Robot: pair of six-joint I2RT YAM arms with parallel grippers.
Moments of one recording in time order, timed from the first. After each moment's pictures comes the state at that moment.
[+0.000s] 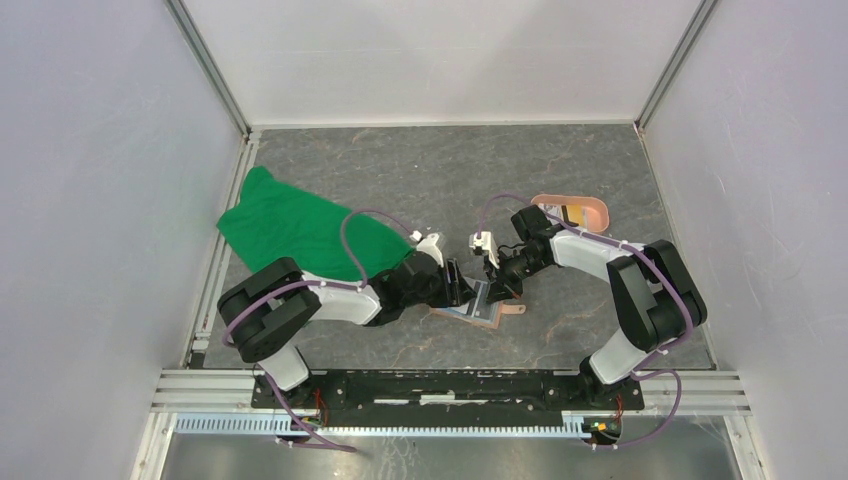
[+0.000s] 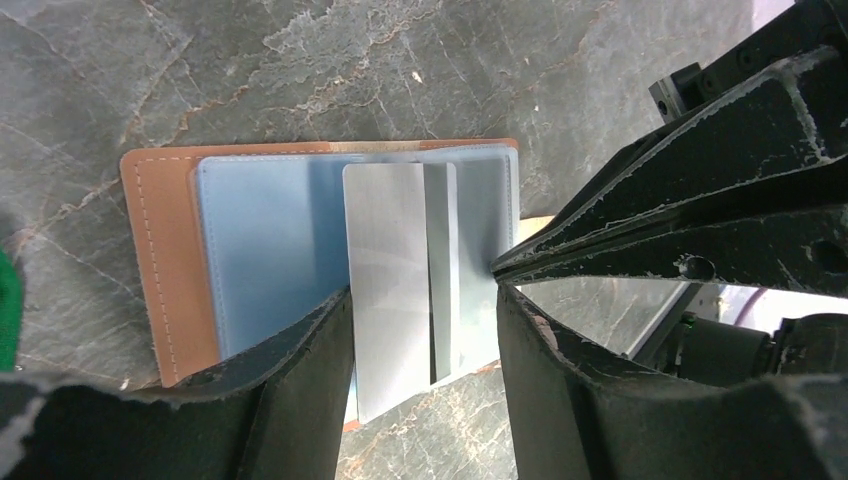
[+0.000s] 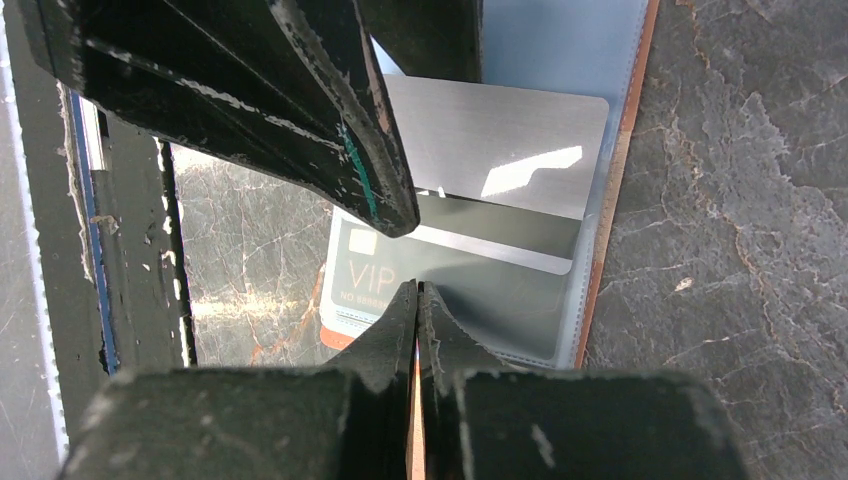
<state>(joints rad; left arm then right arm) -0.96 1.65 0.61 0.49 0.01 -0.89 0.41 1.62 0.83 -0.56 -0.85 -0.80</state>
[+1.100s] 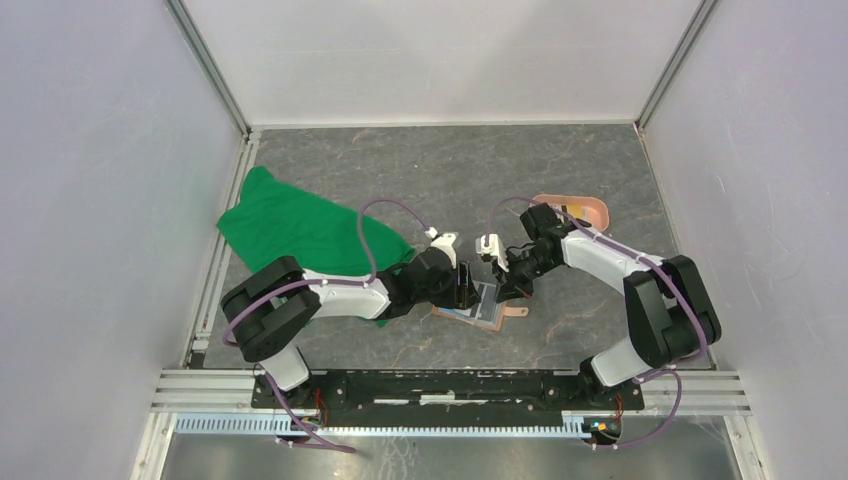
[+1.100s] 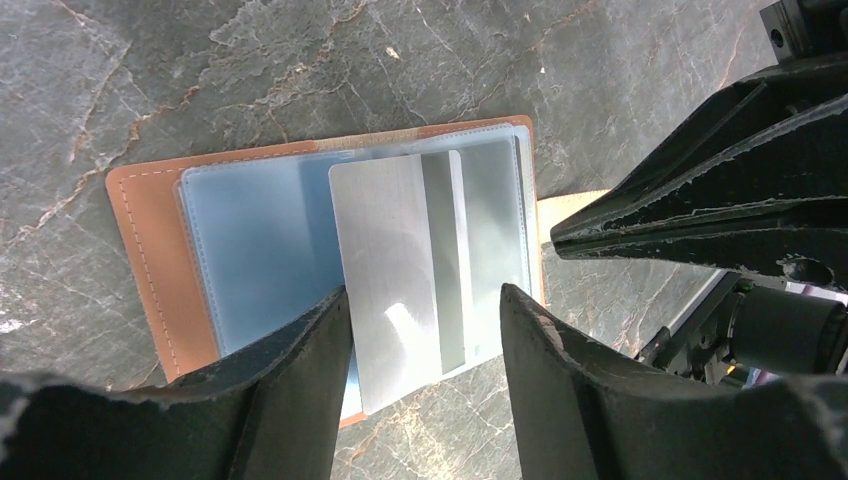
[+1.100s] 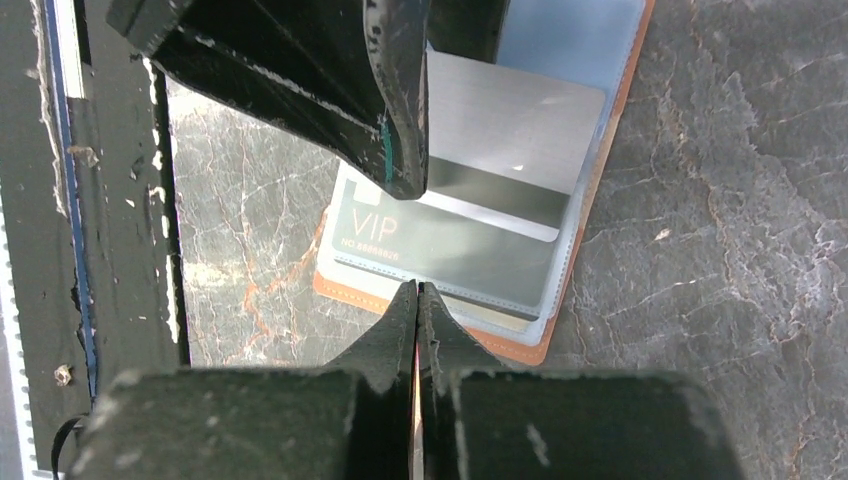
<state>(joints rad) -0.99 1.66 0.74 0.26 0.01 -0.77 0.38 1.52 0.84 -0.68 -0.81 -0.96</state>
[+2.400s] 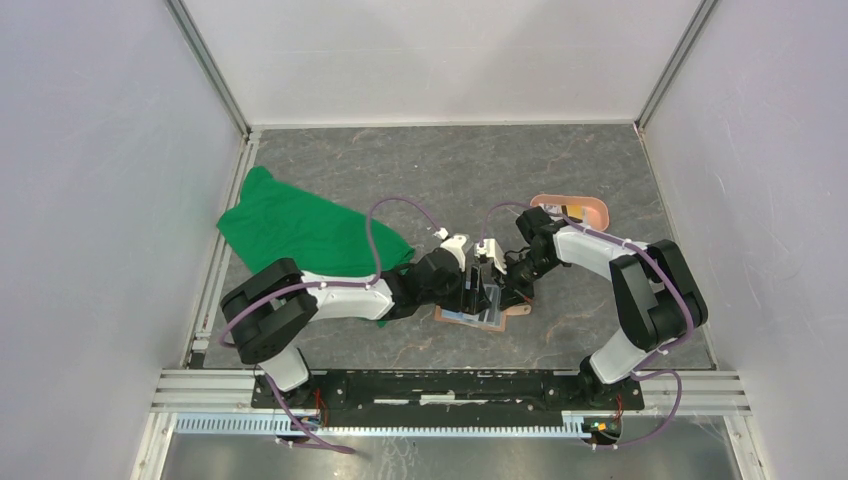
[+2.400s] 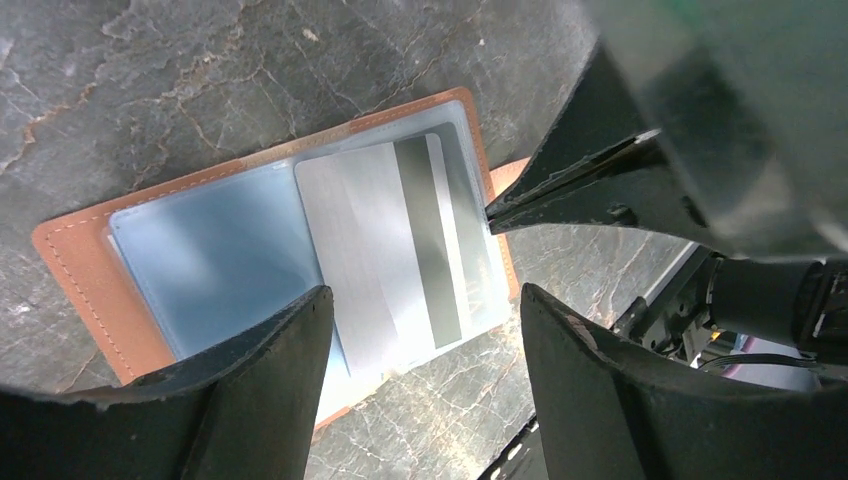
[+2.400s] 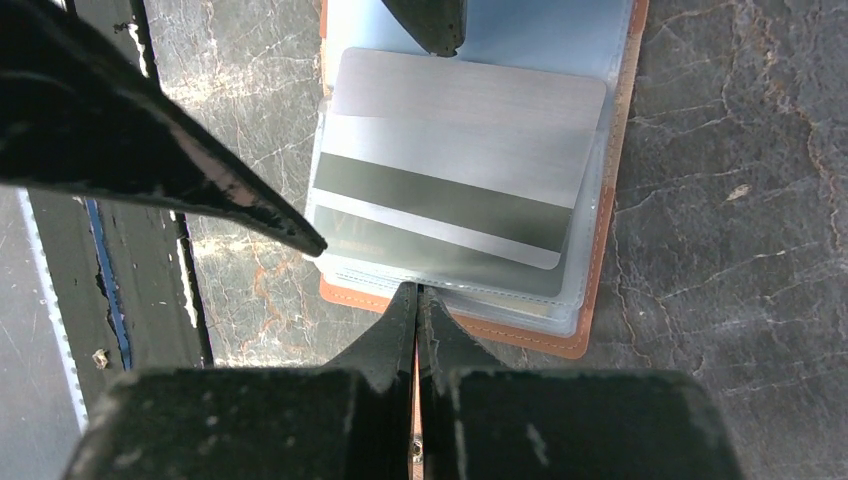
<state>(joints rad) -1.03 1.66 0.79 0.21 0.04 -0.73 0.38 1.62 0.86 -0.75 -0.76 -0.93</state>
